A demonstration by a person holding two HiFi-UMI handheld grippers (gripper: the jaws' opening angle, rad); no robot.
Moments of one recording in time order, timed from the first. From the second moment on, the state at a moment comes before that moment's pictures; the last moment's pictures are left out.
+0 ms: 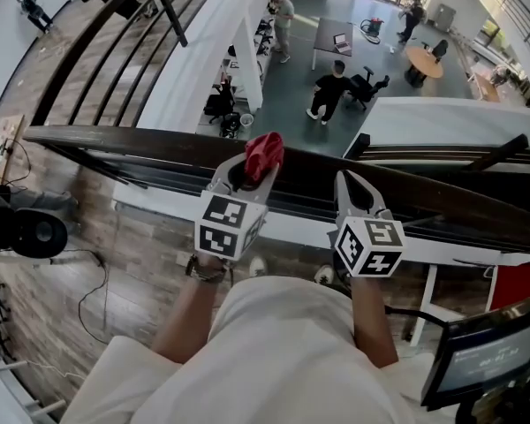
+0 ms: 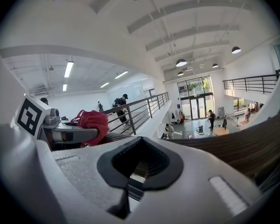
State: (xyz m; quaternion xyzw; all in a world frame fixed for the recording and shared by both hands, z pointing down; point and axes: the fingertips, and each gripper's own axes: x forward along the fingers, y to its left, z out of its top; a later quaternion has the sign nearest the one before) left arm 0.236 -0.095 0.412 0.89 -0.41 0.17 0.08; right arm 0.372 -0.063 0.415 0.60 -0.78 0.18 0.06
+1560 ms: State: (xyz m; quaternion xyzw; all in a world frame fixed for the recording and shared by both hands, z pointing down) left arm 0.148 -0.103 0.418 0.82 -0.53 0.19 0.09; right arm 0.368 -0.059 0.412 0.55 -0.81 0.17 0.07
